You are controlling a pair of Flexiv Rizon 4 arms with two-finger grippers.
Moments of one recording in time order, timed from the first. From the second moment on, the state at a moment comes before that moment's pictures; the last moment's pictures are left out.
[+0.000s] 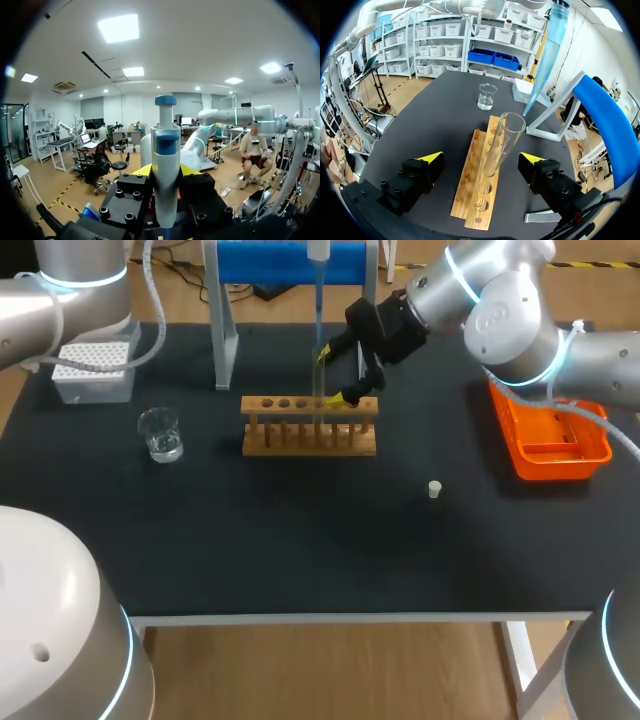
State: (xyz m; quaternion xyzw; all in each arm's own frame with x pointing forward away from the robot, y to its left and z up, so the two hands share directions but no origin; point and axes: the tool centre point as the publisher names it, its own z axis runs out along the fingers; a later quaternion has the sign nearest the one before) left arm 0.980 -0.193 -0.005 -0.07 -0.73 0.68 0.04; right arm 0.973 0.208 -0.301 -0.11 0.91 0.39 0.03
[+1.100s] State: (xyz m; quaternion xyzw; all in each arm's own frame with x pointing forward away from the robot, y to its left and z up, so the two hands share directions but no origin) left arm 0.983 -0.184 -0.033 -0.04 -0.72 0.69 0.05; right arm 0.973 0.208 -0.301 -0.11 0.91 0.39 0.03
